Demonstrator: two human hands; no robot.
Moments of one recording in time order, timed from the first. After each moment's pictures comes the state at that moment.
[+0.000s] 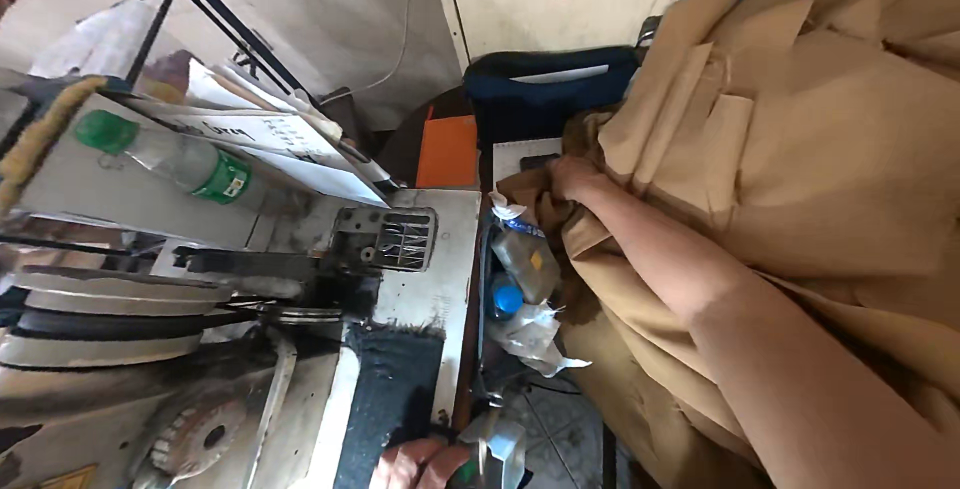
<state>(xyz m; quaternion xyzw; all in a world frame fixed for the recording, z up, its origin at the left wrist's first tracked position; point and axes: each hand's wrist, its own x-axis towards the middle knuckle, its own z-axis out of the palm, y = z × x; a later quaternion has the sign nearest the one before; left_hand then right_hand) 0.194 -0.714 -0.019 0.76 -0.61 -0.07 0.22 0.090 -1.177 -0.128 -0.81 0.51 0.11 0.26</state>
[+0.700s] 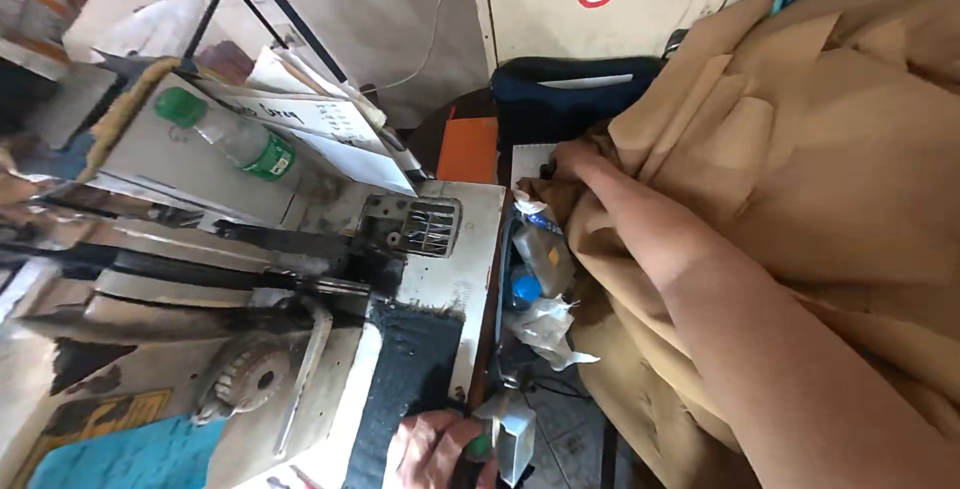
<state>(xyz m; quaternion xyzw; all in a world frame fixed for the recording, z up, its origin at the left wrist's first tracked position) 0.194 -0.713 -0.019 0.76 -0.61 -0.05 0.22 0.126 -1.207 -0.116 -0.85 0.46 0.17 0.21</state>
